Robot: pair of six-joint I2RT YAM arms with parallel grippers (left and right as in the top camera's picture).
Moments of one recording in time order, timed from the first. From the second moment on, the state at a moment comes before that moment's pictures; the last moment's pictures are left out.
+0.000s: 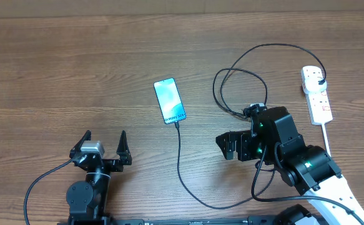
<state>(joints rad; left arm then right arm) 0.01 0.02 0.01 -0.07 0.07 -0.13 0.45 0.98 0.82 -0.79 -0.21 0.38</state>
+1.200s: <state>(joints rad) 0.01 0.02 0.01 -0.07 0.07 -0.13 0.44 0.78 0.81 -0.63 0.07 0.32</state>
